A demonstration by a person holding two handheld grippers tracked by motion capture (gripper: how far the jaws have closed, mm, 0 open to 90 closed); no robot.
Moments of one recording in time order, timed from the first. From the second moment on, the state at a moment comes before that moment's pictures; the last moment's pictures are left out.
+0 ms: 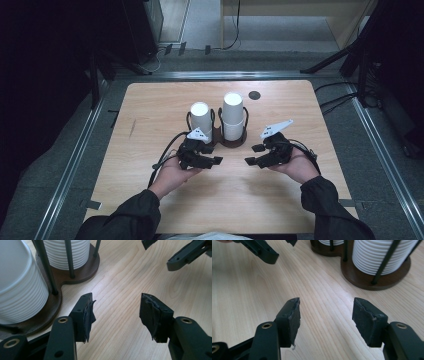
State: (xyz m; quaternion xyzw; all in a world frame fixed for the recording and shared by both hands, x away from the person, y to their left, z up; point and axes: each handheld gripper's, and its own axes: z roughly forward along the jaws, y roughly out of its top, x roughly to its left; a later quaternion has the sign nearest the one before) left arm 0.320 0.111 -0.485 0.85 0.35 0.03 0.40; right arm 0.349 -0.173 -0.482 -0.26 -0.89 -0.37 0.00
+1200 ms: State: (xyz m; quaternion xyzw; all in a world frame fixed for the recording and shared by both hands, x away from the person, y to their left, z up) left arm 0.359 0.064 -0.471 0.81 0.40 0.06 0.42; right arm 0.405 -0.193 -0.424 -0.30 -0.87 -0.39 -0.06
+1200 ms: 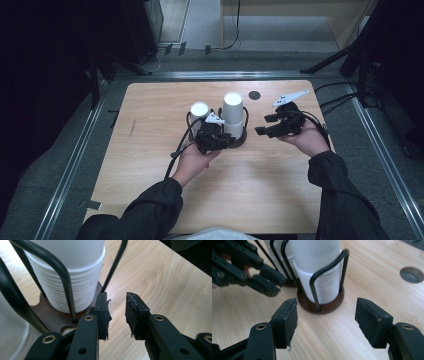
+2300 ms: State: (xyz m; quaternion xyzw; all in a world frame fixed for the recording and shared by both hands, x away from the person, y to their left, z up) left arm 0.375 0.062 -0.471 0.78 0.44 0.07 0.44; right arm 0.437 -0.117 -0.388 -0.26 -0.88 -0.39 -0.09
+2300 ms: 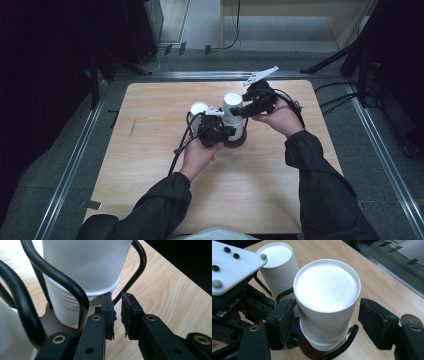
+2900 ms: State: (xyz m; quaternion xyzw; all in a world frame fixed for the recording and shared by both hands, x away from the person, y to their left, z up) left arm 0.375 0.060 -0.470 0.79 0.43 0.07 0.43; right arm 0.444 -0.104 -0.389 -0.26 -0.89 -0.37 -0.09
